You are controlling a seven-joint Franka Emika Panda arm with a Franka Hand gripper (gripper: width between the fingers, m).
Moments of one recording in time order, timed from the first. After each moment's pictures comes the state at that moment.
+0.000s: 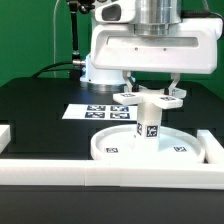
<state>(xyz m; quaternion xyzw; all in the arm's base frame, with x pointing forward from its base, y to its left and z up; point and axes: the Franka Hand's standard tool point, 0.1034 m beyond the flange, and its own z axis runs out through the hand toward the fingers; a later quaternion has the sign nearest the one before) 0.562 0.039 0.100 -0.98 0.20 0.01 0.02</state>
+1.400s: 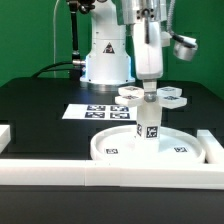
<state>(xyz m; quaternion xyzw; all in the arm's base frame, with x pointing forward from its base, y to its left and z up) 0.565 0.037 0.100 -0.63 0.77 0.02 0.07</state>
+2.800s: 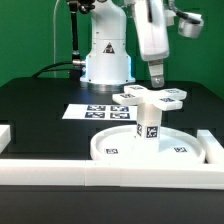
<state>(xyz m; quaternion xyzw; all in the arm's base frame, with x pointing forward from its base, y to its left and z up) 0.575 0.043 0.129 -0.70 0.70 0.05 0.09</state>
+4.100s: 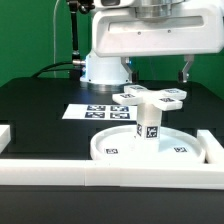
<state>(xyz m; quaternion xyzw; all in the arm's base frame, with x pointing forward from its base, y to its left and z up) 0.571 0.050 0.131 -1.00 0.08 0.03 0.04</state>
